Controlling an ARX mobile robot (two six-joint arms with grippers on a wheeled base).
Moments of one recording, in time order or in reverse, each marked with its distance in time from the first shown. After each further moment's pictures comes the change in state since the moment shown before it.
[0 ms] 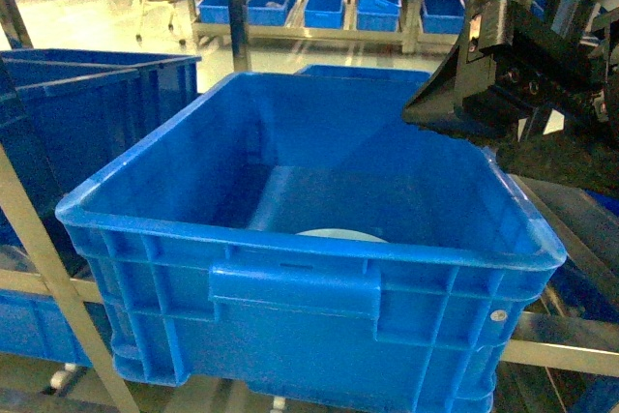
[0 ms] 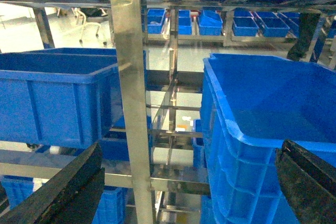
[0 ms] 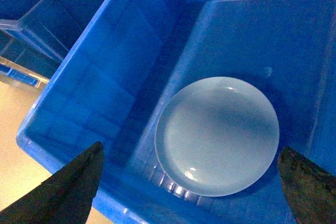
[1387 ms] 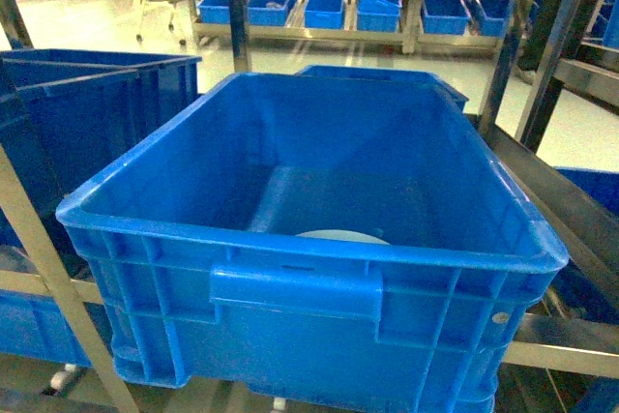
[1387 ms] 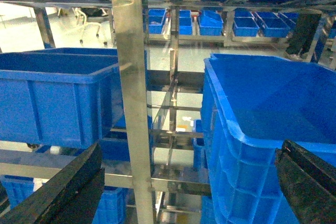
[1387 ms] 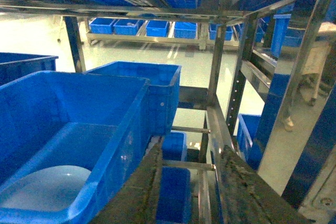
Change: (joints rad) left arm 0.000 0.000 0.000 0.000 0.000 0.000; right arm -0.127 -0.846 -0.709 0.443 0.478 -0.387
